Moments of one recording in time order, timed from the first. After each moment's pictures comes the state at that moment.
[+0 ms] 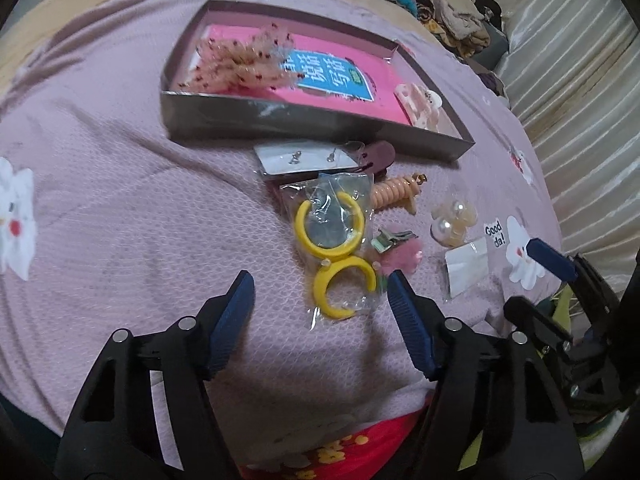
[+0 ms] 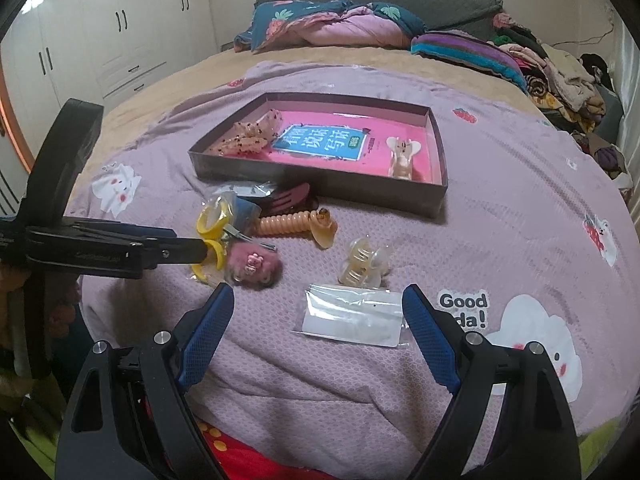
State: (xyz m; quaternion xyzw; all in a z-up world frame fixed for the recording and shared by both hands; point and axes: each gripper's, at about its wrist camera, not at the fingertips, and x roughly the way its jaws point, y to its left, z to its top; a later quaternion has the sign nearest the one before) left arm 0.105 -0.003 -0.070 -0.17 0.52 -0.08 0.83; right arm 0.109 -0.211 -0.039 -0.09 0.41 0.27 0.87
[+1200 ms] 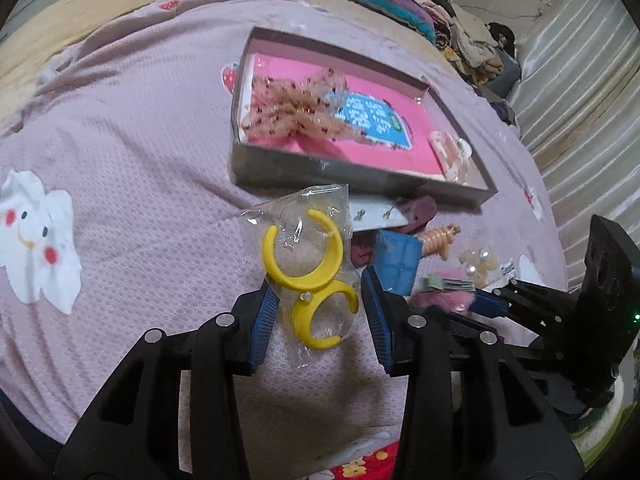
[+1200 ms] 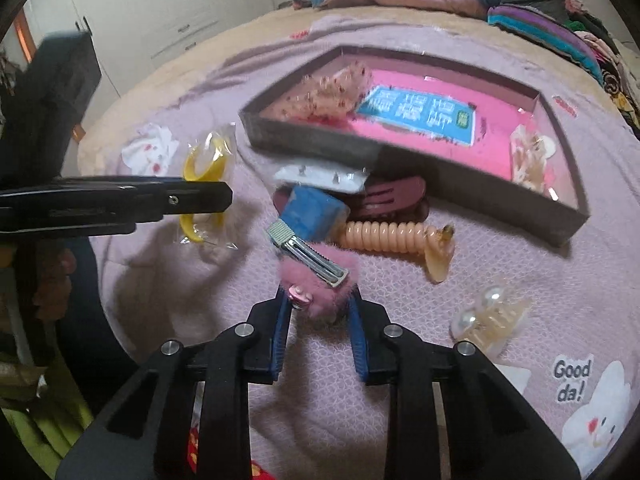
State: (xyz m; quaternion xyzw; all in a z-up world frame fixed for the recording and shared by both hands) left arm 0.108 0.049 -0.051 -0.18 0.49 -0.05 0.85; right arm 0.147 -0.136 -0.070 -0.10 0.46 0.38 0.80
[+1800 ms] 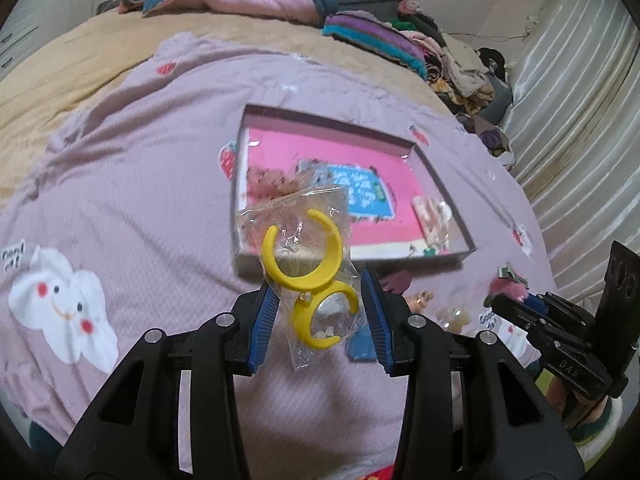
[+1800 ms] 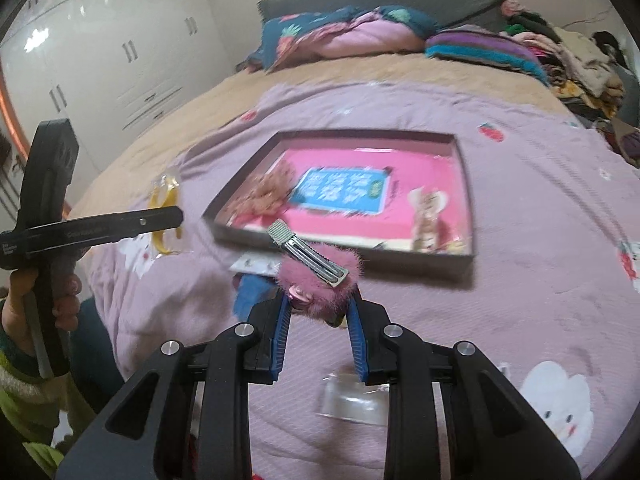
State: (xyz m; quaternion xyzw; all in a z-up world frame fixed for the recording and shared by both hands) left arm 0.128 0.051 0.008 -0.17 0.43 -0.05 0.89; right arm 0.170 -0.203 -0.003 -0.02 0.40 0.32 0.86
